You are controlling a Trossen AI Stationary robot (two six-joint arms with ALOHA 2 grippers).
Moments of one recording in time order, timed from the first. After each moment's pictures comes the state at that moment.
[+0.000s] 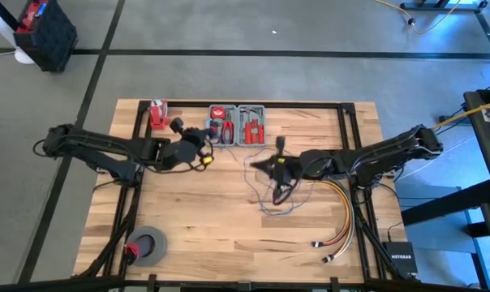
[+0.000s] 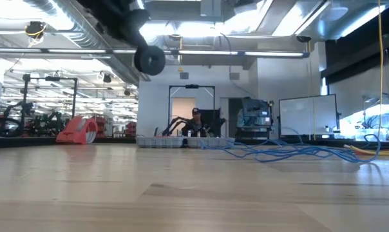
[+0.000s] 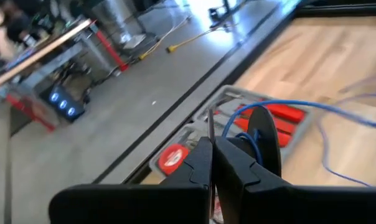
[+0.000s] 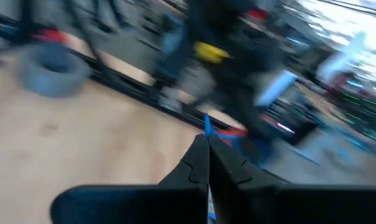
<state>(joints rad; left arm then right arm) -0.07 1.16 0.88 -0.33 -0.95 -0.14 0.23 1.32 0.98 0.17 0.36 -0.47</state>
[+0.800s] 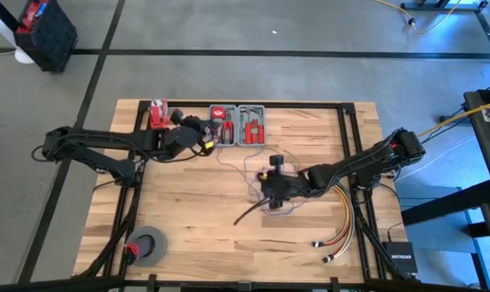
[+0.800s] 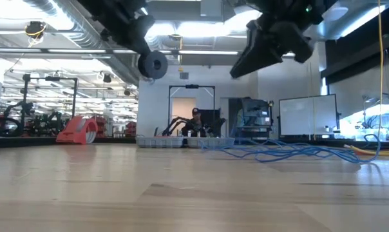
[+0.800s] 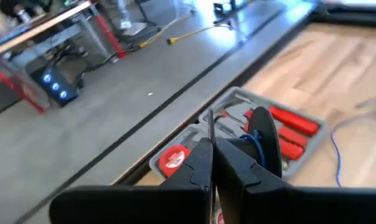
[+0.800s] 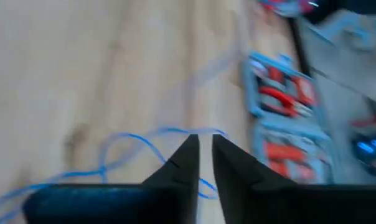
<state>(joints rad) 0.08 1.15 0.88 -0.29 -0.83 -0.16 0.30 1.56 0.98 -0.22 0.53 -0.15</state>
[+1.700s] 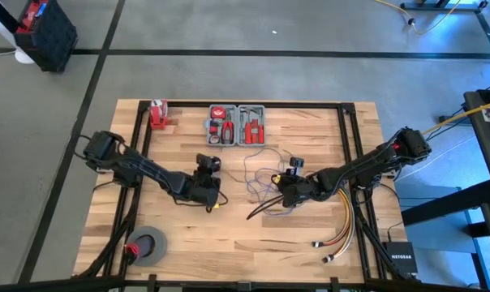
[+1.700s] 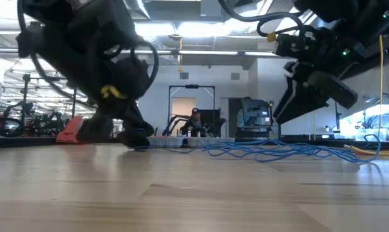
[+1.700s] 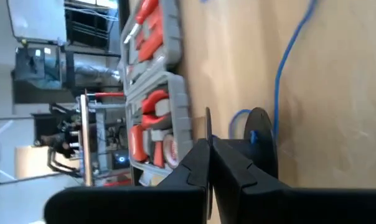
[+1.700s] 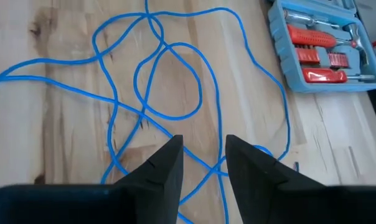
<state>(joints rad) -0.28 1.66 0.75 -0.22 -1.03 0.26 0.32 1.49 0.72 -0.28 0.59 0.20</state>
